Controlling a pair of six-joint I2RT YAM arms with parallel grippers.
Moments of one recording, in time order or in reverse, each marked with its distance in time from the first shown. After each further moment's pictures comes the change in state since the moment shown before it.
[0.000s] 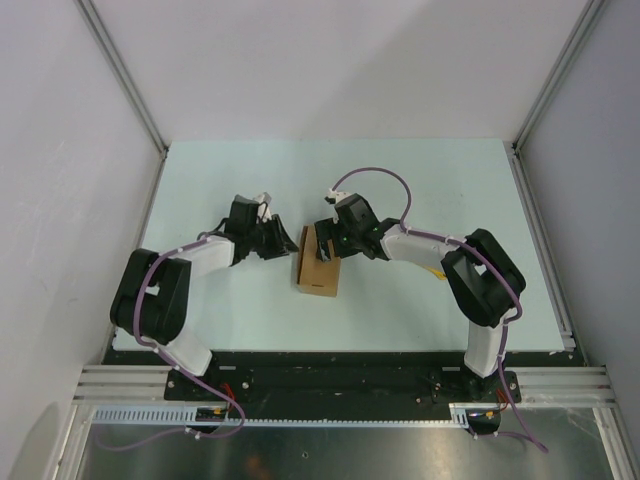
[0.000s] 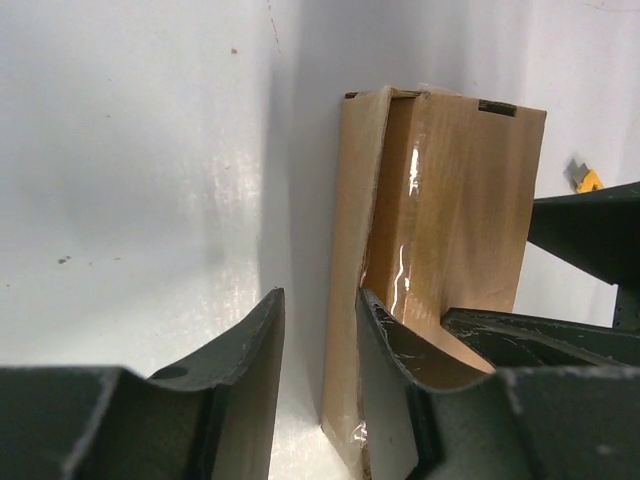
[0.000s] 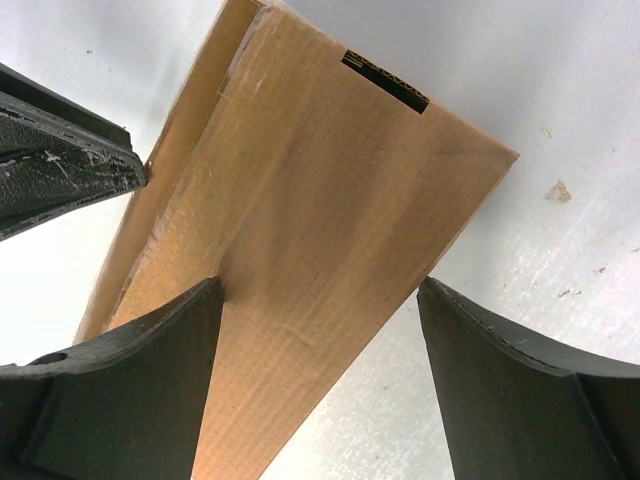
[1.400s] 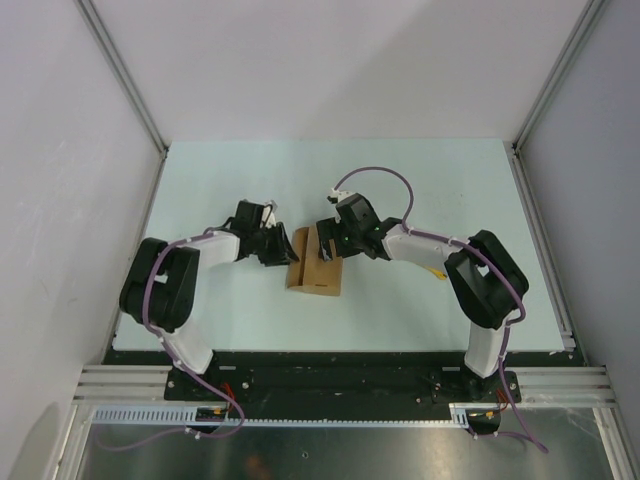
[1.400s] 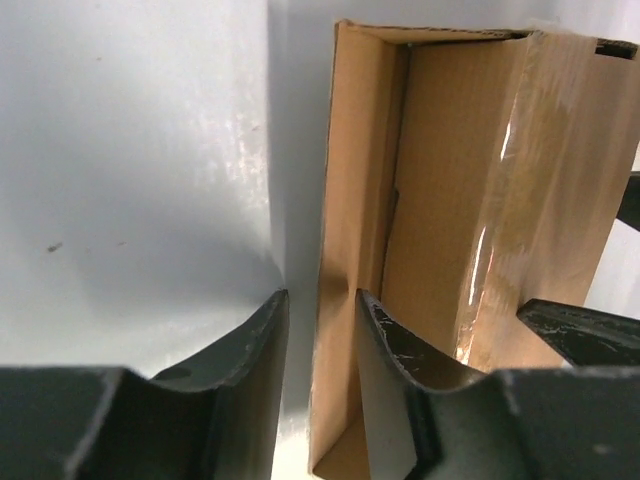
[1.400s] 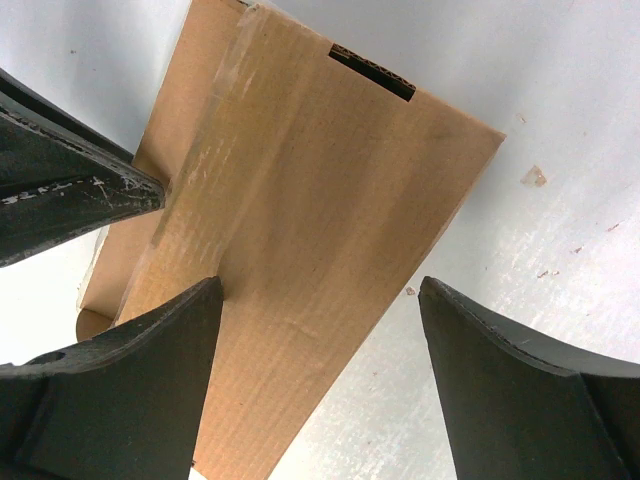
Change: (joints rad) left arm -0.012 0.079 0.040 -0.111 0.008 0.060; right arm 0.000 -0.022 -0.002 -0.027 0.026 0.007
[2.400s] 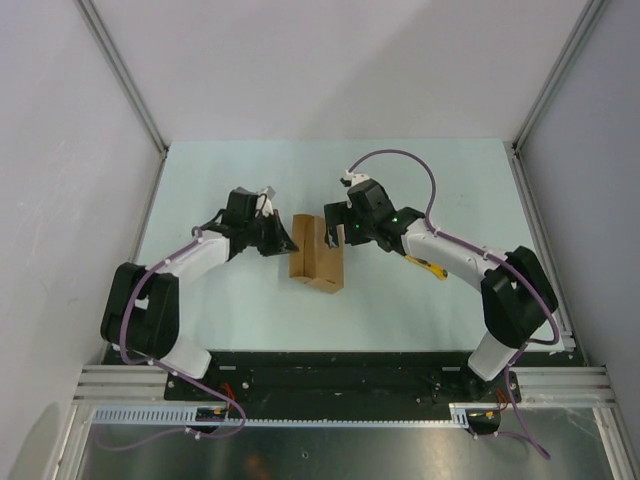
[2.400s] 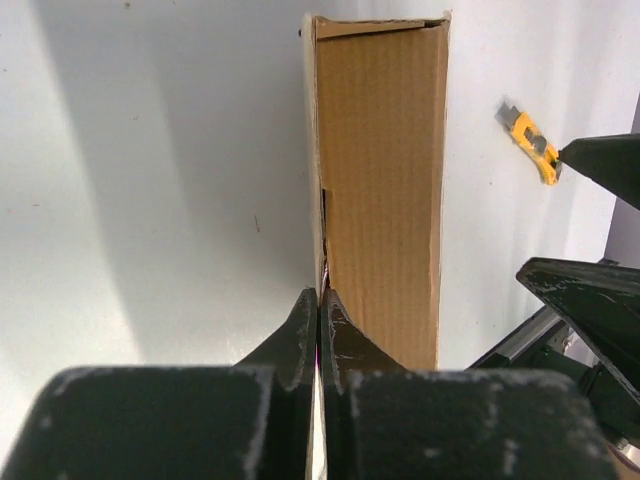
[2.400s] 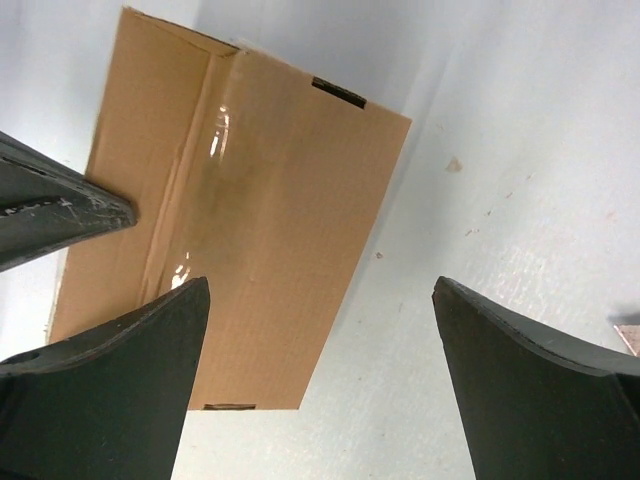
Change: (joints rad) left arm -0.013 -0.171 0.037 -0.081 0.081 -0.047; right arm -0.009 -0.170 0.035 -0.148 0.079 0.024
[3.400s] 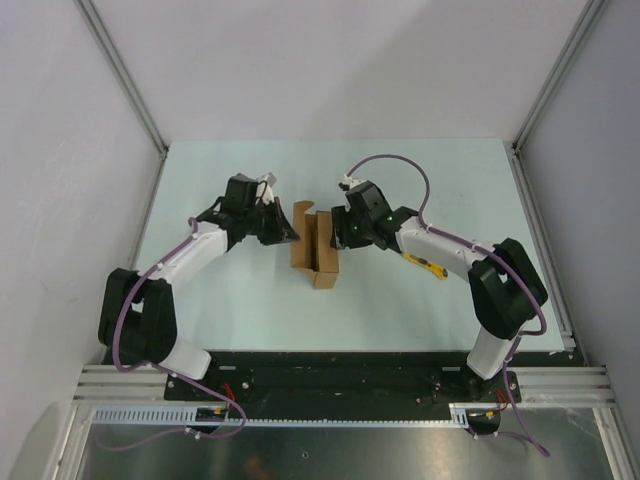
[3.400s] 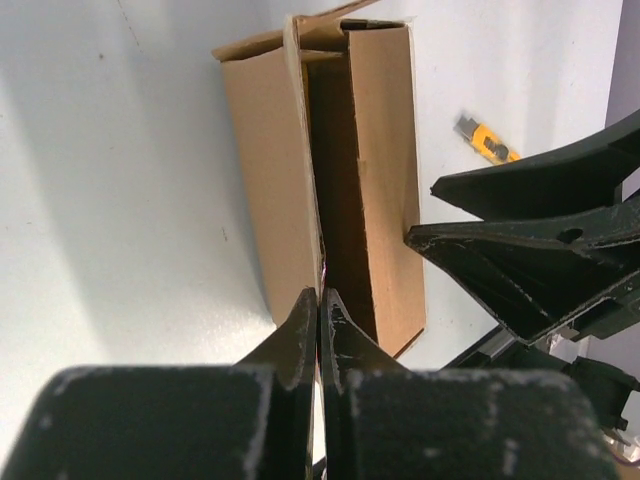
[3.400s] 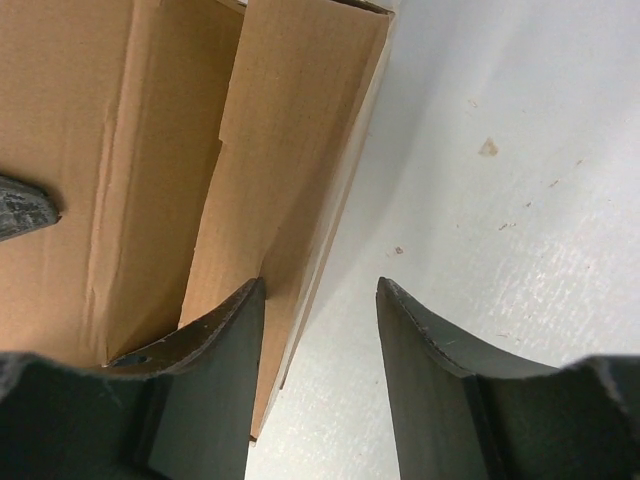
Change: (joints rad) left arm -0.017 -0.035 0.130 -0.127 -0.021 0.010; right arm -0.021 0.060 0.010 0.008 -0.084 0.037
